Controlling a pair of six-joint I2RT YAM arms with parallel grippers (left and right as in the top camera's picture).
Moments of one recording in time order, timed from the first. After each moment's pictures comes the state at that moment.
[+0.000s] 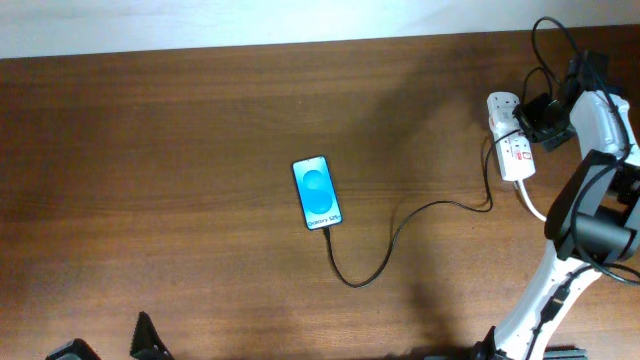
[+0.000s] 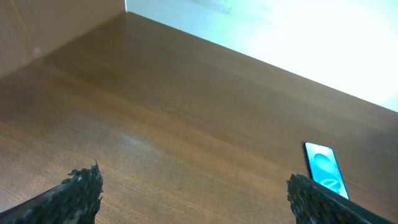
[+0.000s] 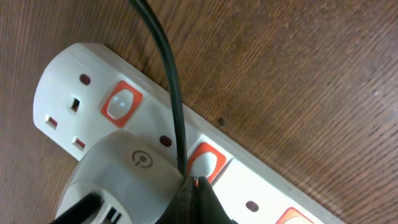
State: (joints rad) left arm -0.10 0.11 1.02 -1.32 -0.34 -0.36; right arm -0.41 2.25 1.81 -0.83 -0.16 0.66
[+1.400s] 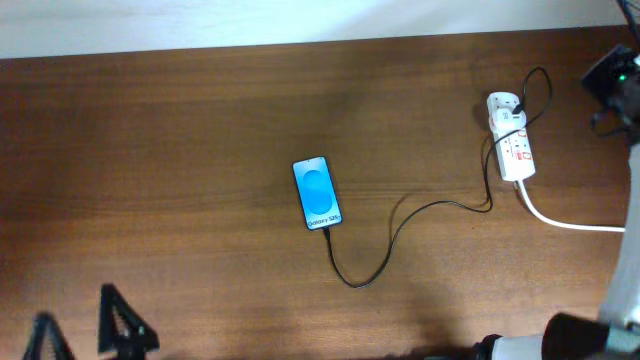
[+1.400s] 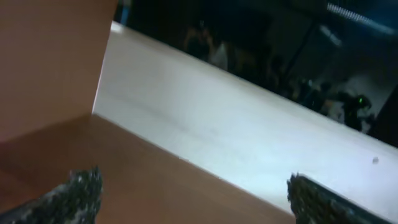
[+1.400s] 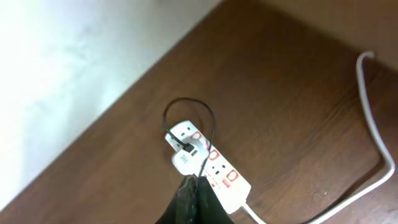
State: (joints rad) left arm -0.10 0.01 0.87 -0.75 -0.38 -0.36; right arm -0.36 1.57 1.82 -0.98 0.11 0.45
